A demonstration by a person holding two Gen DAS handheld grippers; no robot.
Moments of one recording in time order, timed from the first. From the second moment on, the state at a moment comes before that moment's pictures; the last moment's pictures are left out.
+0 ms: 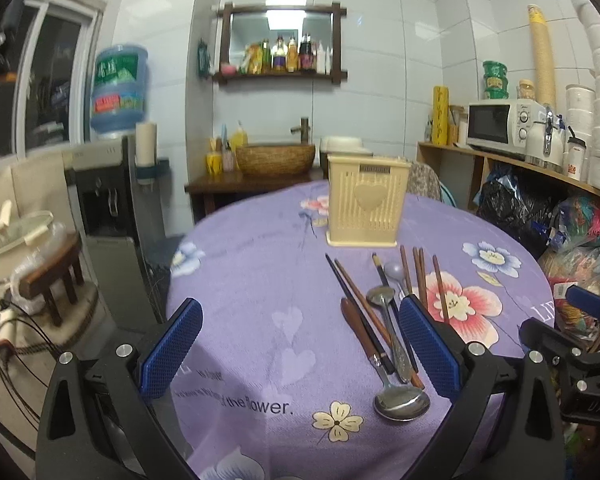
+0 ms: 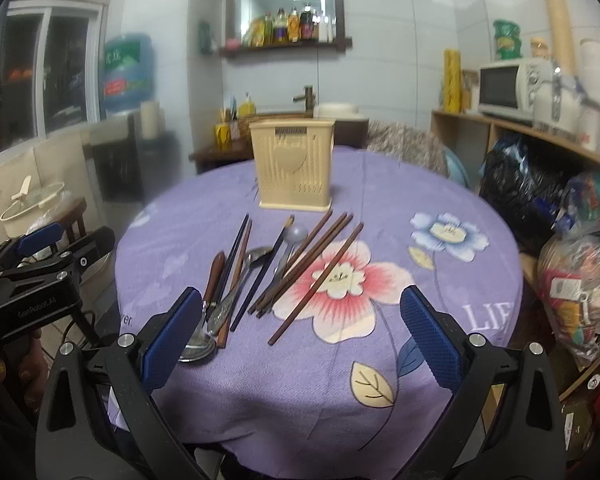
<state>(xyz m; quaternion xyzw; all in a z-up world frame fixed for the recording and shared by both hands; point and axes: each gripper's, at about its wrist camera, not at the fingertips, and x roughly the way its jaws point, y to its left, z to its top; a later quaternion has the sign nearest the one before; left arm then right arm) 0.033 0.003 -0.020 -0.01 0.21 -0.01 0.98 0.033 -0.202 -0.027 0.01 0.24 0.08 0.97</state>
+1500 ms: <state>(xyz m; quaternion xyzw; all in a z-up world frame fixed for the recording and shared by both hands) 0.203 -0.023 -0.073 -0.02 0.49 -0.09 0.87 0.166 -0.248 -0.060 0.05 0.38 0.04 0.92</state>
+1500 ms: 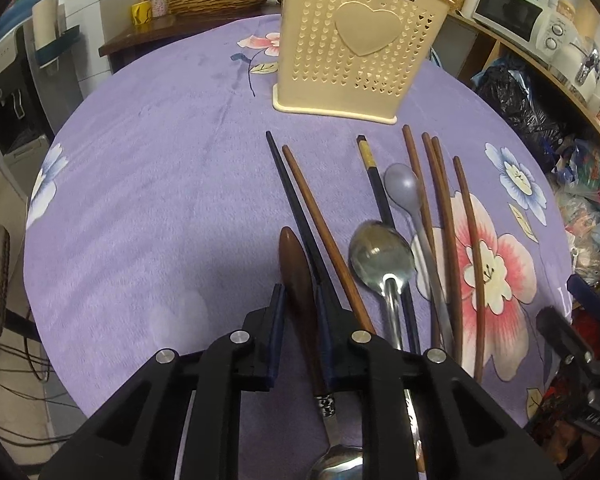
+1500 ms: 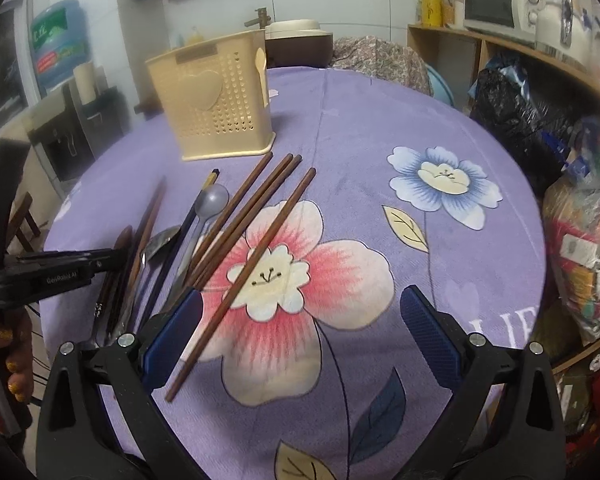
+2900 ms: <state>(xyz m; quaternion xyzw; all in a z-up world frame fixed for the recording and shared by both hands) 0.228 0.002 -0.018 -0.02 0.42 -0.09 0.90 0.288 -0.265 -0.025 0.16 0.37 0.10 0.91</state>
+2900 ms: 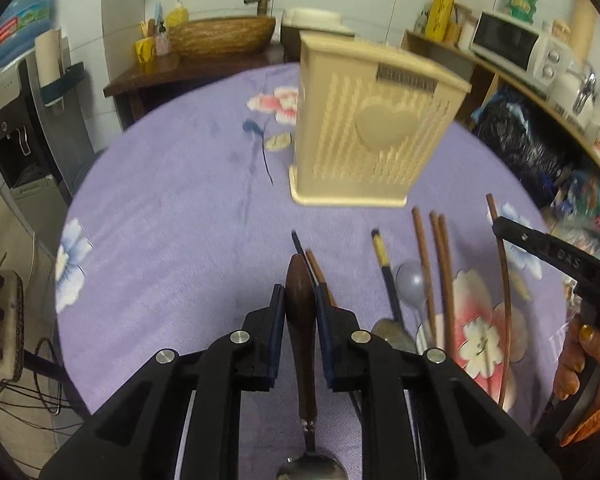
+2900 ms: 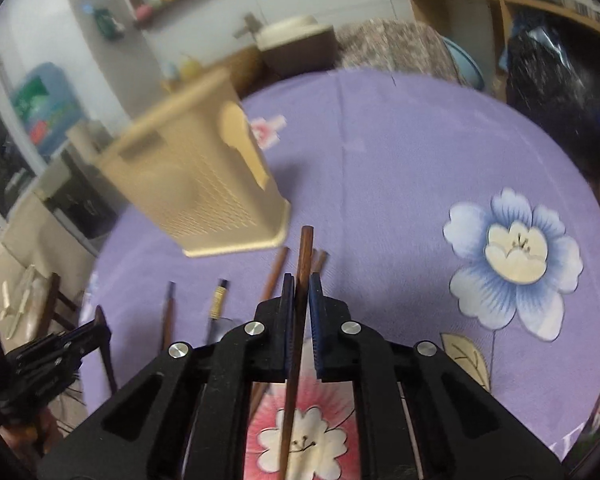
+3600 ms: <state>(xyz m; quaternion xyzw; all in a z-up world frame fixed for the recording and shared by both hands) 0.215 0.032 0.030 -0.04 0.34 -0.09 0.94 0.230 -0.295 0.067 0.13 0.24 0.14 0.95</state>
